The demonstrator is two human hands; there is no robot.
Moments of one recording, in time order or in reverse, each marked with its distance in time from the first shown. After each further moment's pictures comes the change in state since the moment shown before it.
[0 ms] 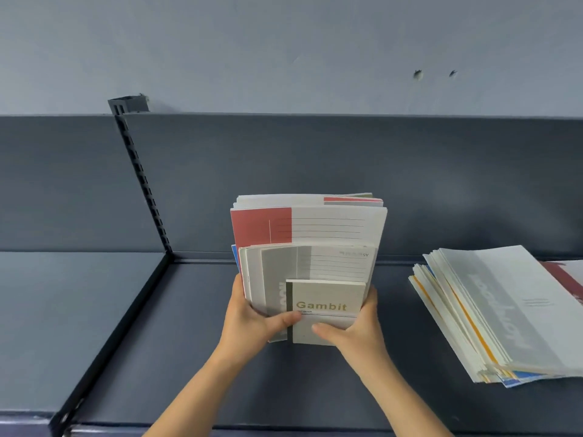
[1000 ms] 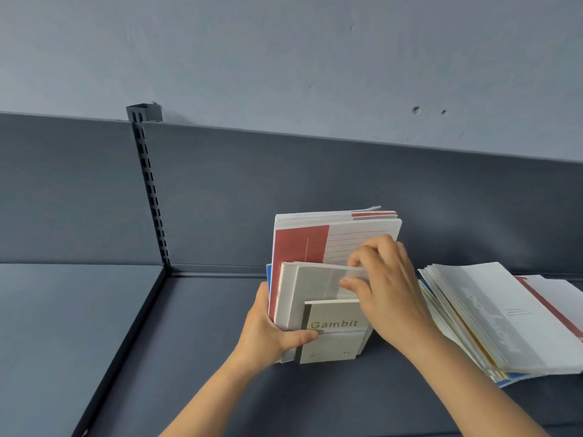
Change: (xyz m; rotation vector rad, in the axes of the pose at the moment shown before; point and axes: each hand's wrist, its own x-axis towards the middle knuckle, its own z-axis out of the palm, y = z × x) left_hand 0.019 -0.013 -0.019 -0.031 -0.247 0.071; right_hand 0.010 -0.103 0.004 -1.032 0.269 -0.627
